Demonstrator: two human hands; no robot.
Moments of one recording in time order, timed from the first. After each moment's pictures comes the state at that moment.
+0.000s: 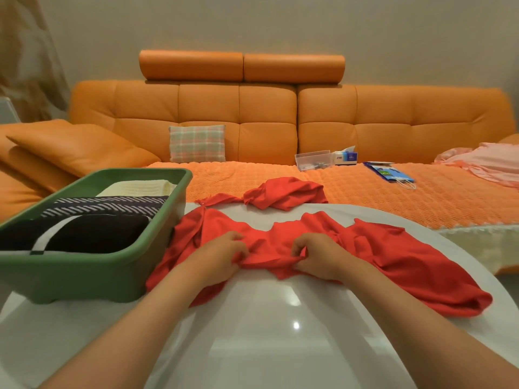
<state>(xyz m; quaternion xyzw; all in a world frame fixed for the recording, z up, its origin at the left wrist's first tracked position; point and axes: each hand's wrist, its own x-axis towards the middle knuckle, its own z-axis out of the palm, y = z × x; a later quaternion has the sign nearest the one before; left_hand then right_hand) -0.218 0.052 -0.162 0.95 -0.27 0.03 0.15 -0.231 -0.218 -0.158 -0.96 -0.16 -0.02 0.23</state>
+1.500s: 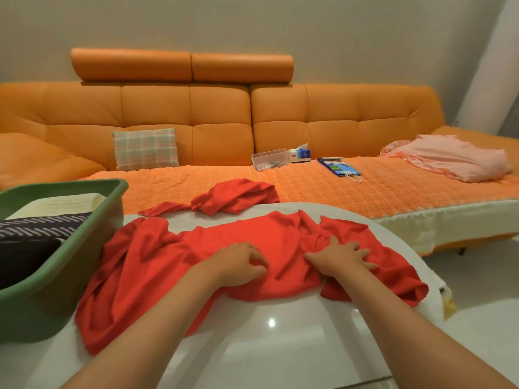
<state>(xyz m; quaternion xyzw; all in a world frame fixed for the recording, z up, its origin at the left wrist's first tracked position) -0.204 -0.095 -0.163 0.93 -0.31 -0.08 0.15 -0.252 -0.326 -0.158 -0.92 0.36 0.08 0.16</state>
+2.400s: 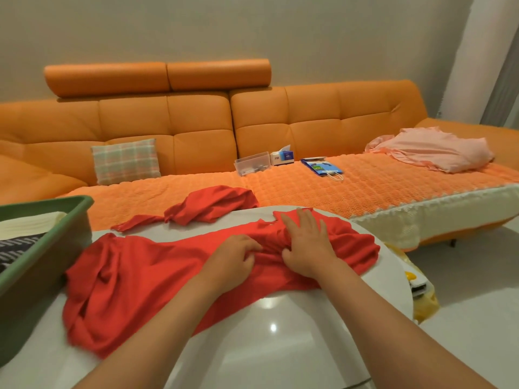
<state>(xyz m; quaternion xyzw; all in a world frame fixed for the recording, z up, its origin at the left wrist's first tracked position) -0.203 -0.166 -0.171 0.89 -0.35 0.12 0.26 -0.240 -0.367 -0.161 -0.99 0.03 -0.10 0.10</state>
